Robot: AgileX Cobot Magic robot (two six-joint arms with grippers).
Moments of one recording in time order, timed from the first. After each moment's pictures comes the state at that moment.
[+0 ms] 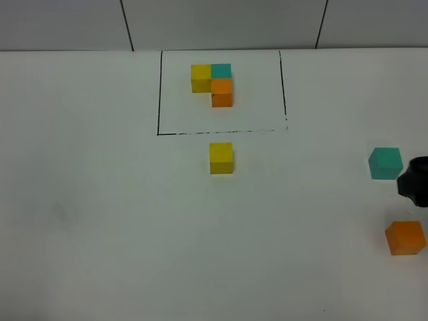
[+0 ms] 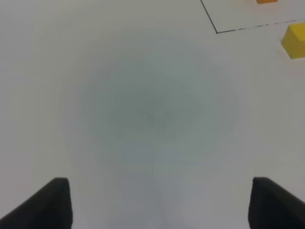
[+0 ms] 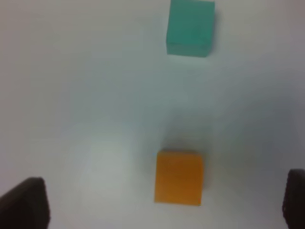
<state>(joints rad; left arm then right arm) -0.07 -0.01 -0.51 -0.09 1.06 0.11 0.02 1.13 -0.73 0.10 0.76 -0.14</state>
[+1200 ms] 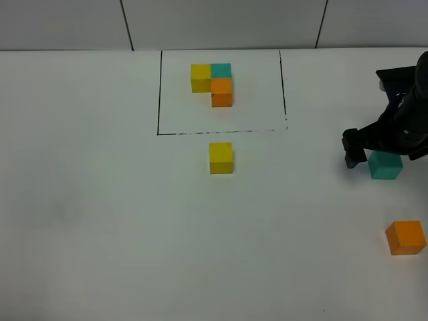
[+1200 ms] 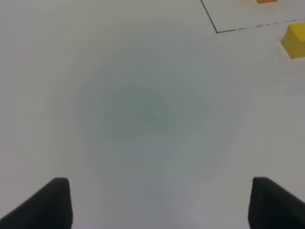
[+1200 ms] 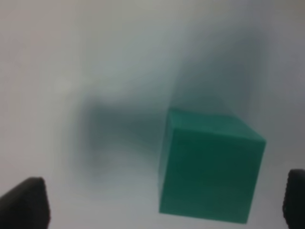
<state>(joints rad) -0.07 -0.01 -0.51 -0.09 1.06 0.11 0.09 1.89 -1.15 -0.03 0.69 -0.02</state>
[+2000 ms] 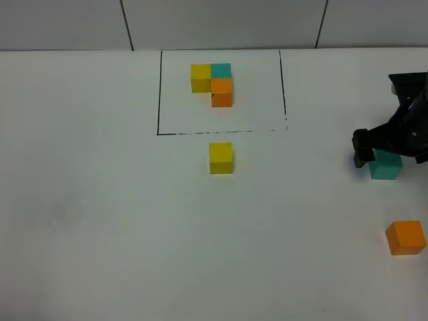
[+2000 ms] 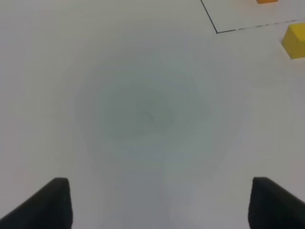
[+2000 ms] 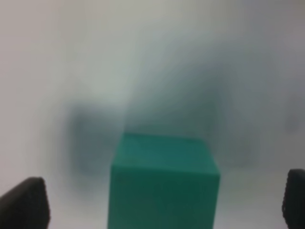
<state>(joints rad) -0.07 -0.01 -0.51 -0.09 1.06 0.10 0.02 1.94 -1.15 0.00 0.64 -0.06</state>
